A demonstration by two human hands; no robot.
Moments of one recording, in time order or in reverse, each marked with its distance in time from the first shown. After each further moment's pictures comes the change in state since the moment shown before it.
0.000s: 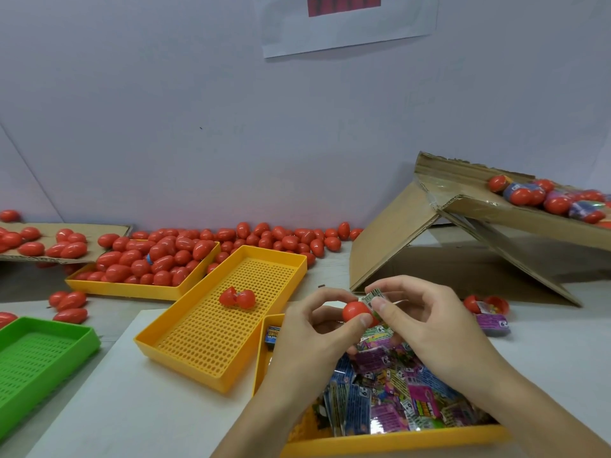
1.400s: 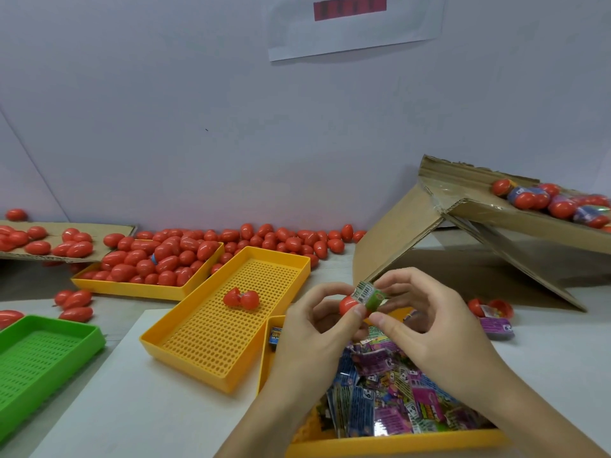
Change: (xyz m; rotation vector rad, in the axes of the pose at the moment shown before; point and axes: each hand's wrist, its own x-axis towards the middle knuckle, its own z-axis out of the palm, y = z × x) left_hand 0.004 -0.006 -0.002 -0.125 0.005 0.083; right_hand -0.004 -0.004 0.002 -0.043 0.025 -0.131
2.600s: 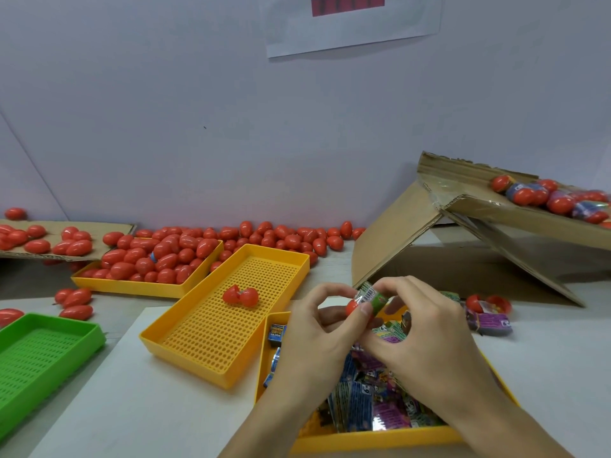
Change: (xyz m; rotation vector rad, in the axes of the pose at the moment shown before) left_hand -0.002 -0.002 0.005 0.009 -0.038 -0.029; right_hand -0.009 -0.001 0.017 -0.416 0.157 -0.219
